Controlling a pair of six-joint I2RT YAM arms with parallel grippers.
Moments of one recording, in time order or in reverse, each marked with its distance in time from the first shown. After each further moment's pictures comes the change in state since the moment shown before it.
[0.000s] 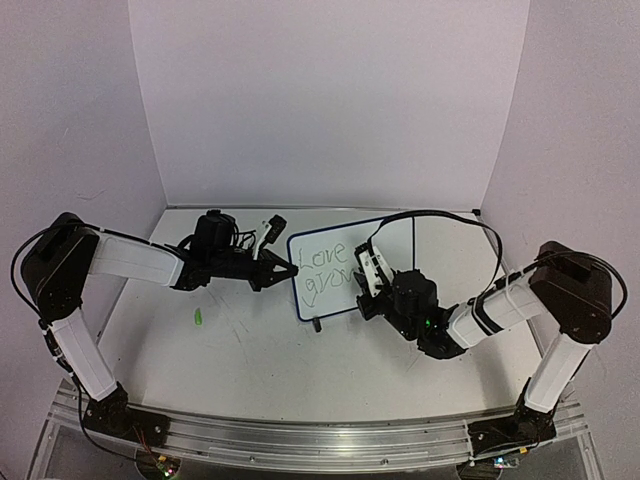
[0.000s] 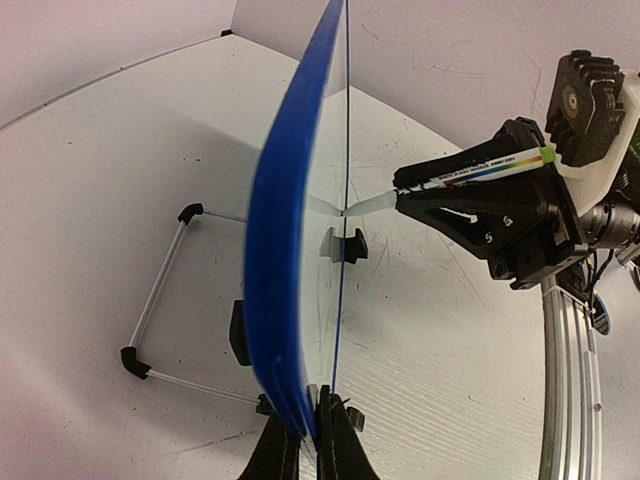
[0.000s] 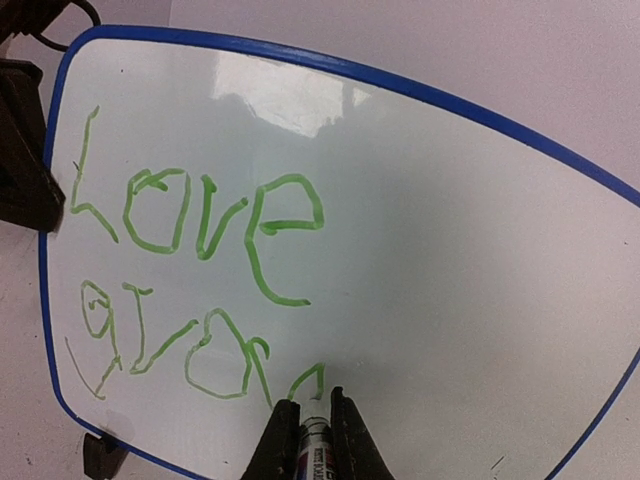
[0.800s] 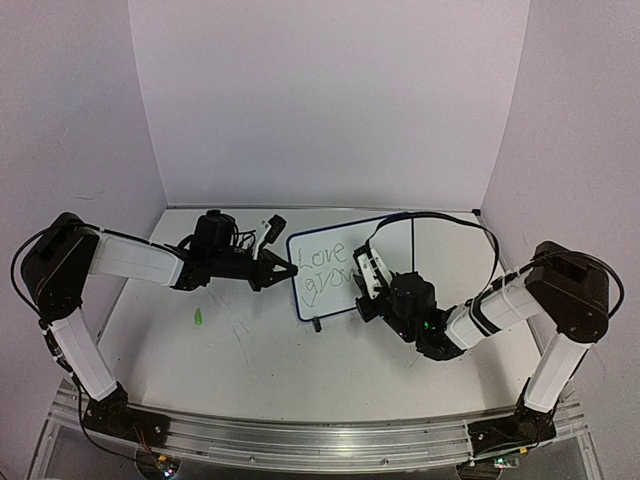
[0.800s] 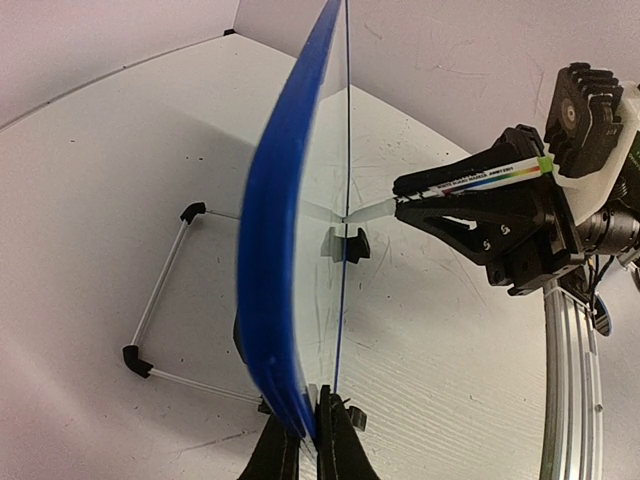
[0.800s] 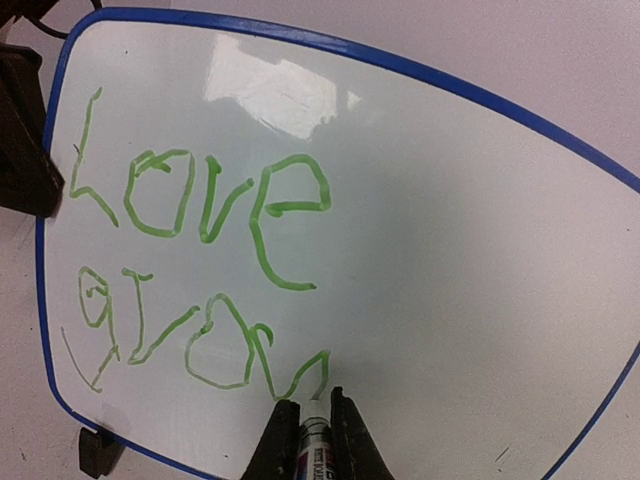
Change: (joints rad) left arm 0.000 0.000 0.000 -0.001 -0.005 -0.001; right arm 0.004 0.018 0.000 0.008 0.012 -0.008
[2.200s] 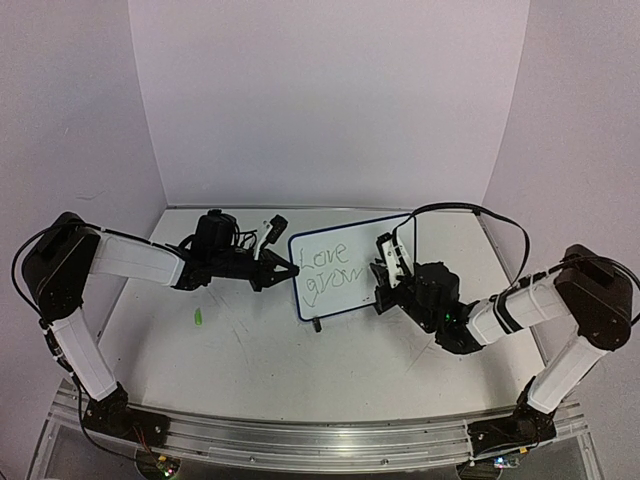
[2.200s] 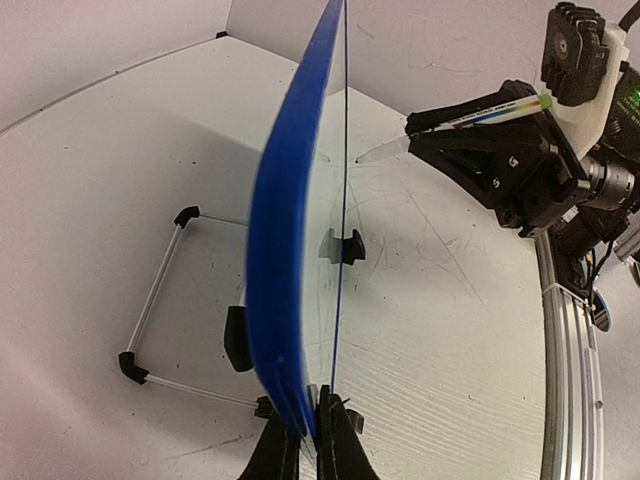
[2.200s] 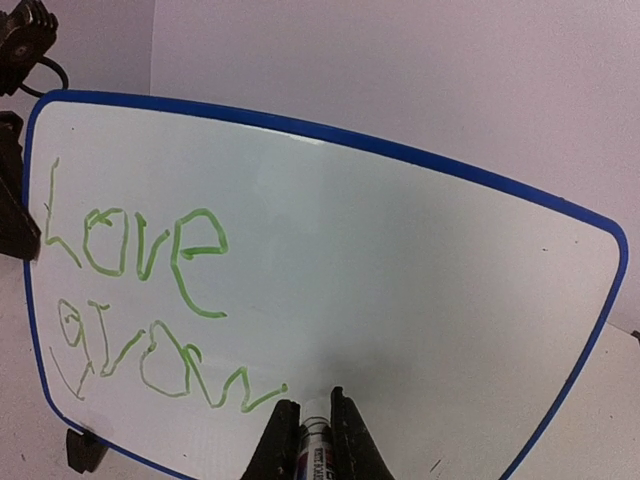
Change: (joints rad) left arm -0.002 0.006 0.006 0.002 0.009 0.013; right arm -0.081 -0.143 -0.076 -0.009 -0.087 0.023
